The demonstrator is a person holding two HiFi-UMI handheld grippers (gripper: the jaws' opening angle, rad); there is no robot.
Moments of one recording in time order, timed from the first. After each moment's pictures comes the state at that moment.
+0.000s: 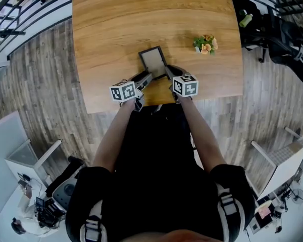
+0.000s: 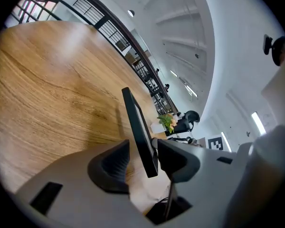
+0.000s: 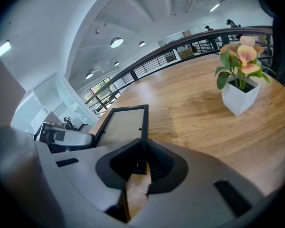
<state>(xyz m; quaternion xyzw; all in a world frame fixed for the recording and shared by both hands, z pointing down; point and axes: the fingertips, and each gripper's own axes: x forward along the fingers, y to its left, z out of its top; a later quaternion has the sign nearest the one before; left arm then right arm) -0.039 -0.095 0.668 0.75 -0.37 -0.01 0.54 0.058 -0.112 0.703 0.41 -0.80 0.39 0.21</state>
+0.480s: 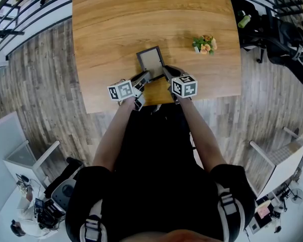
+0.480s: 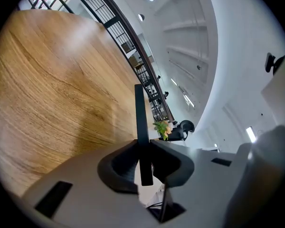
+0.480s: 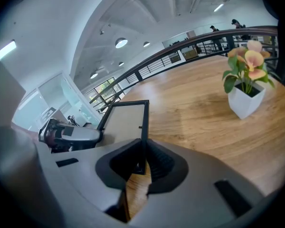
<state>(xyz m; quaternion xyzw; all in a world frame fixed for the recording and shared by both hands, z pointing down) -0.041 -0.098 0.655 0.73 -0.35 -0.07 0.58 0.046 -0.107 0.692 0.39 -0.82 0.38 0.20</state>
